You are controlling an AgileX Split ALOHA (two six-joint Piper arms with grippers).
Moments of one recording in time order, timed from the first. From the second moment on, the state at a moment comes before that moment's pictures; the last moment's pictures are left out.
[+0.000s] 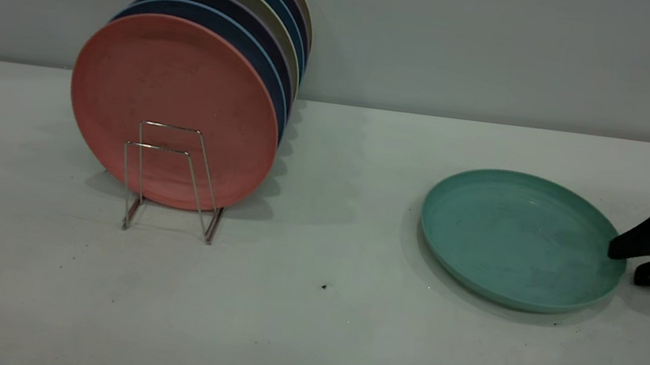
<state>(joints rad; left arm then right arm) -0.04 0.67 -0.51 -0.45 0.43 0.27 -0.28 2.39 -1.24 1.38 0.66 -1.24</state>
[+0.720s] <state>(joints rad) -0.04 0.74 -0.51 -0.48 0.46 0.28 -0.19 2.40 -1.26 1.36 0.56 -1.21</state>
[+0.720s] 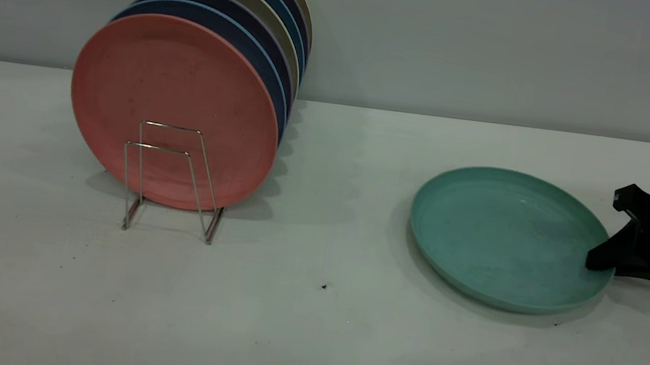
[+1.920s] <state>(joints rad) -0.31 1.80 -0.97 -0.95 0.39 0.72 0.04 2.10 -1.26 1.02 0.71 -1.12</state>
